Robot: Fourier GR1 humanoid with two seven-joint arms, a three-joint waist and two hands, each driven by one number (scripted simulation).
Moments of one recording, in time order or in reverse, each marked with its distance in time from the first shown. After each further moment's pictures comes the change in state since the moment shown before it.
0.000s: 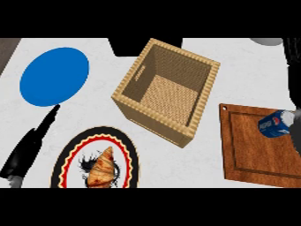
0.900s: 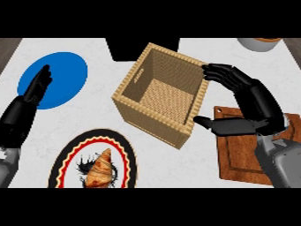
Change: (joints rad) left arm -0.167 -0.063 0.146 -0.072 0.078 -0.021 -0.130; right arm 0.084 0.102 0.223 -0.150 -0.041 0.152 0.188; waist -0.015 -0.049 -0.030
